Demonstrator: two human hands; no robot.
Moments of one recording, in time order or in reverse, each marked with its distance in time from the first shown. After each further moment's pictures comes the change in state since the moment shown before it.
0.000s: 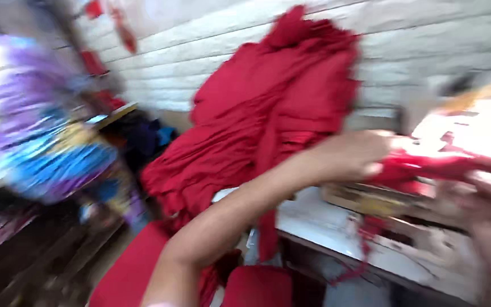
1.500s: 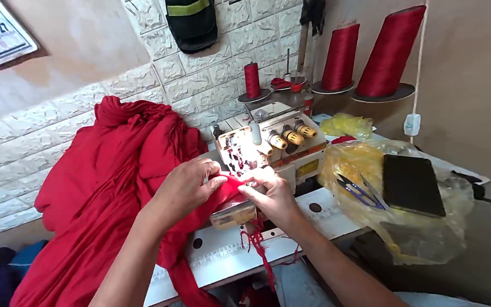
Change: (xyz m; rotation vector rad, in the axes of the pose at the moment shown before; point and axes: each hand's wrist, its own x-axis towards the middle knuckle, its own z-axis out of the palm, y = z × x) left_hand 0.016 -0.020 -0.021 0.028 0.040 0.108; right_hand 0.000 0.036 0.019 -0.694 0.285 -0.239
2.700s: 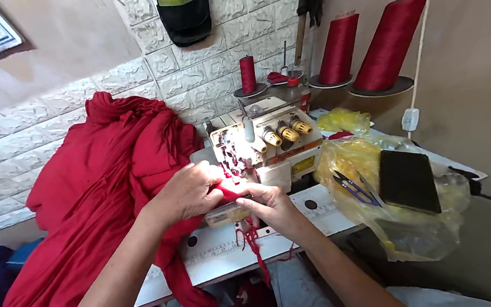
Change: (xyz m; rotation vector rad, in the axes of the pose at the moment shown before) left_hand 0.007 -0.002 0.019 0.101 -0.183 0.108; right_hand -0.013 -0.009 -0.024 0.421 -0.369 0.196
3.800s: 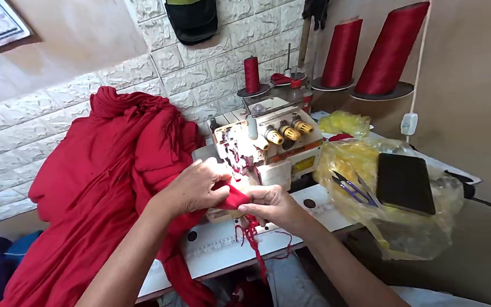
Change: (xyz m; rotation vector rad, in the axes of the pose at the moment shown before) left_hand 0.004 0.001 0.003 -0.111 -0.035 0.046; right_hand -0.002 0.003 -0.010 0.169 -0.176 -0.001
